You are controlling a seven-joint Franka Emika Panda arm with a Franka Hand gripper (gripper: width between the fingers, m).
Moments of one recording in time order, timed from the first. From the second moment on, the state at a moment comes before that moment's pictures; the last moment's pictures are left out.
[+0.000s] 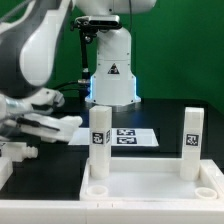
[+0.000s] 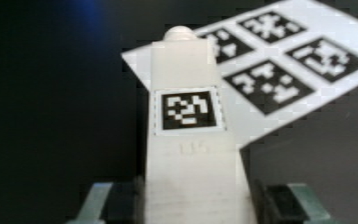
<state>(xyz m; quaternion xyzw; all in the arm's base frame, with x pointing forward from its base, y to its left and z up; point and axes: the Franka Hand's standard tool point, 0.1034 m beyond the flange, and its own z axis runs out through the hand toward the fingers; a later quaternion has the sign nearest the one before) 0.411 -0.165 0.054 -0.81 0.24 0.51 0.15</state>
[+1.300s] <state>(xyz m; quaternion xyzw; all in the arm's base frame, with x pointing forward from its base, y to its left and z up) 0.533 -0.163 0.173 -0.98 0.18 0.10 0.08</state>
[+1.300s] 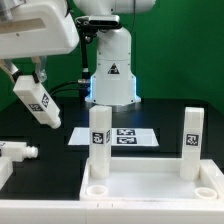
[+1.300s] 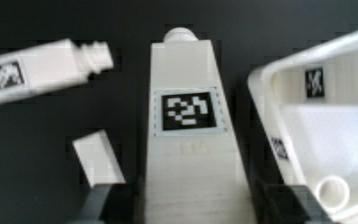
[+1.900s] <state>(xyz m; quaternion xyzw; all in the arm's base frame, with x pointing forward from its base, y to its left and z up) 0.603 -0.090 0.220 -0.98 0.10 -0.17 0.01</state>
